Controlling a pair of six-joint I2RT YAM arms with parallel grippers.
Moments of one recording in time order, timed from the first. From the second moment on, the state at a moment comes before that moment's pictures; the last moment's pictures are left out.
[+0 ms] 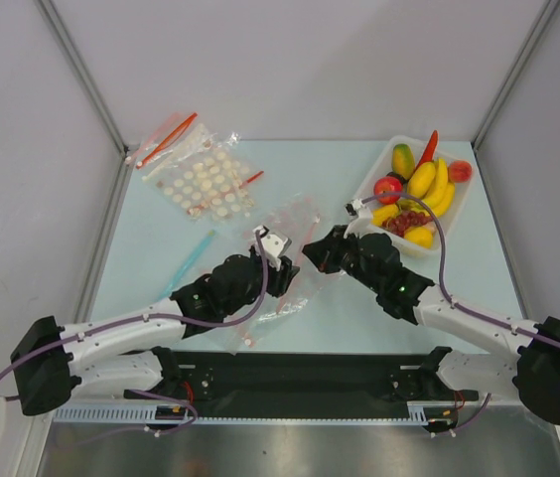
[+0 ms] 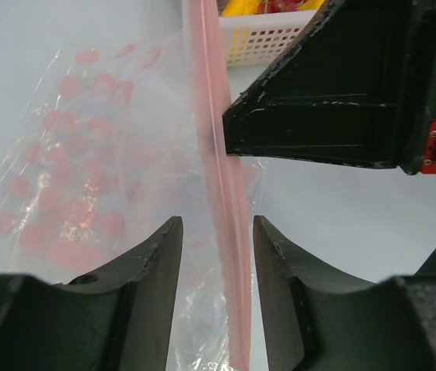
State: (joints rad) left arm -1.03 1.06 0.63 0.16 -0.25 -0.15; right arm 0.81 1.12 0.63 0.30 0.04 0.71
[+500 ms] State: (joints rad) left arm -1.03 1.17 0.70 0.06 -0.36 -0.15; right arm 0.82 1.13 0.64 0.30 0.03 0.69
